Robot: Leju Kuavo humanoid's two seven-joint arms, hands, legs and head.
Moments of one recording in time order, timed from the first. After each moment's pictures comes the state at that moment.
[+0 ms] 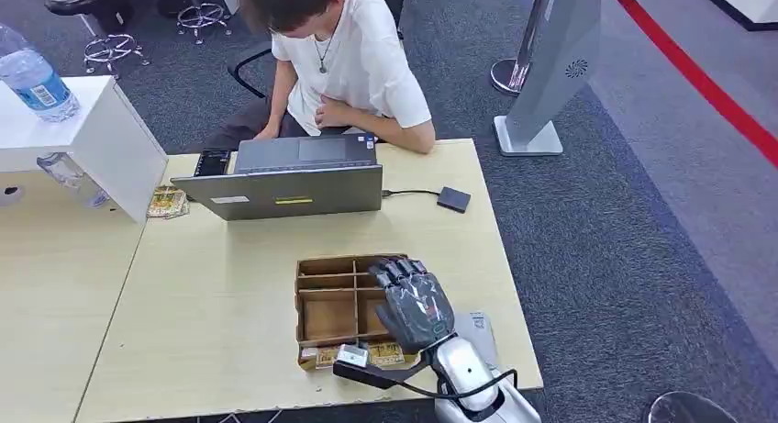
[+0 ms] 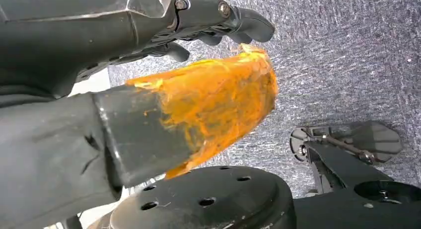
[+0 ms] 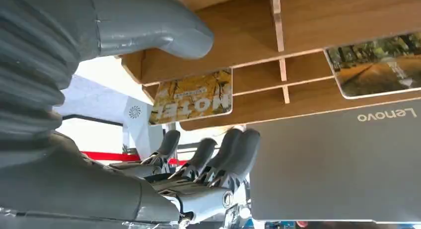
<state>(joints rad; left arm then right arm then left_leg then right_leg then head) -0.08 -0.26 1.08 -0.22 -1.32 0.09 -0.03 -0.16 0.06 0.57 -1.21 1.37 -0.64 -0.07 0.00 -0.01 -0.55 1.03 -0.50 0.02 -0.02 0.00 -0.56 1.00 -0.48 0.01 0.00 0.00</state>
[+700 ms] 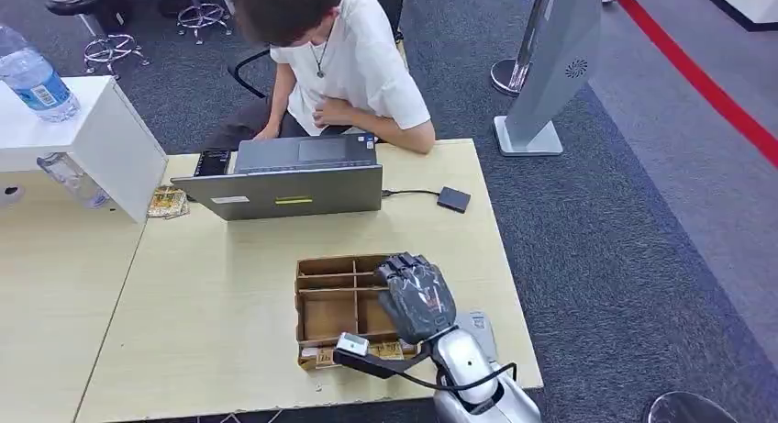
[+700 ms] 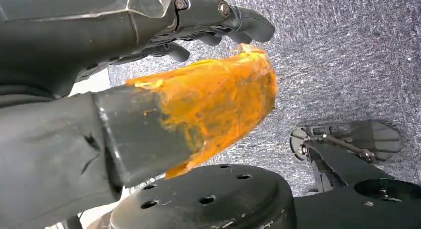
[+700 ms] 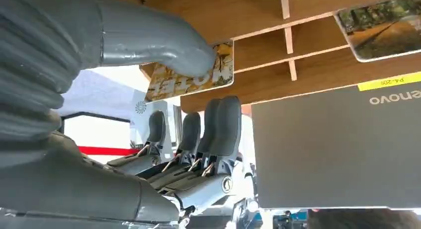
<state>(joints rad) -0.08 -0.26 1.08 -0.22 -1.32 0.09 -0.03 -0.17 0.06 0.56 -1.22 1.38 -0.64 -0.04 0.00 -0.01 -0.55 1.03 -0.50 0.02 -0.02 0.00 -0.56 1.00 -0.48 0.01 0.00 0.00</state>
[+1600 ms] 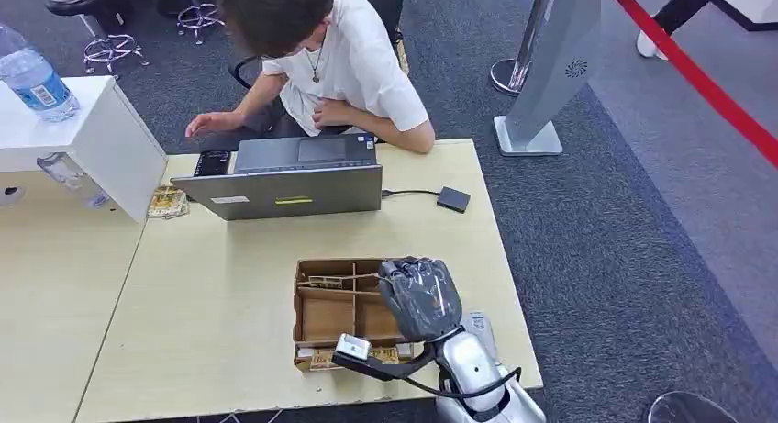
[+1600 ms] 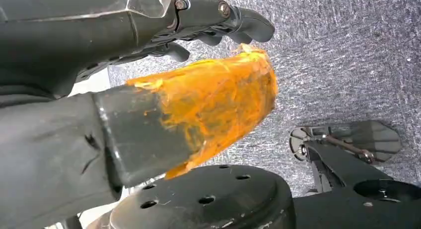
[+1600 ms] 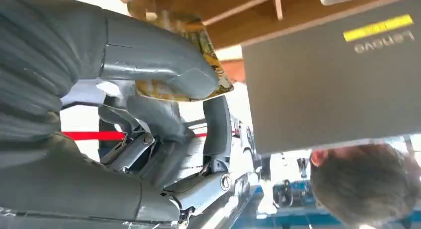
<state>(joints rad) -0.08 -0.26 1.08 -0.22 -1.31 0.09 -0.03 -0.12 0.06 0.55 -1.36 1.41 -0.67 -0.04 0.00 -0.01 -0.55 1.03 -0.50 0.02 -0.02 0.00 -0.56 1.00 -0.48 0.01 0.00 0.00</state>
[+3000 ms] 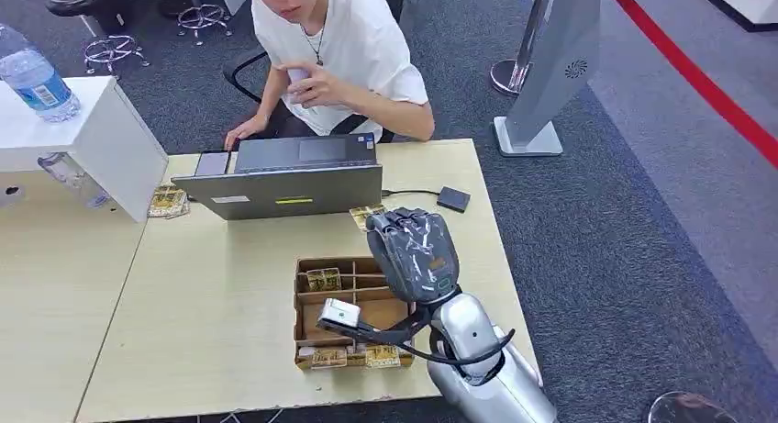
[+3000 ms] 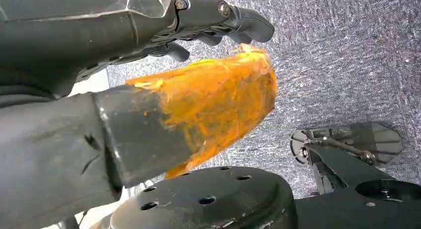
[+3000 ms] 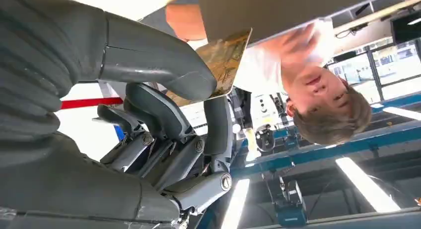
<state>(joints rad) -0.08 -0.26 1.08 -0.22 -1.34 0.10 -0.03 -0.28 0.08 0.57 -1.41 1.39 -0.69 -0.06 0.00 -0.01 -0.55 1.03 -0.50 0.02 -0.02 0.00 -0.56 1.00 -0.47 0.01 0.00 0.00</state>
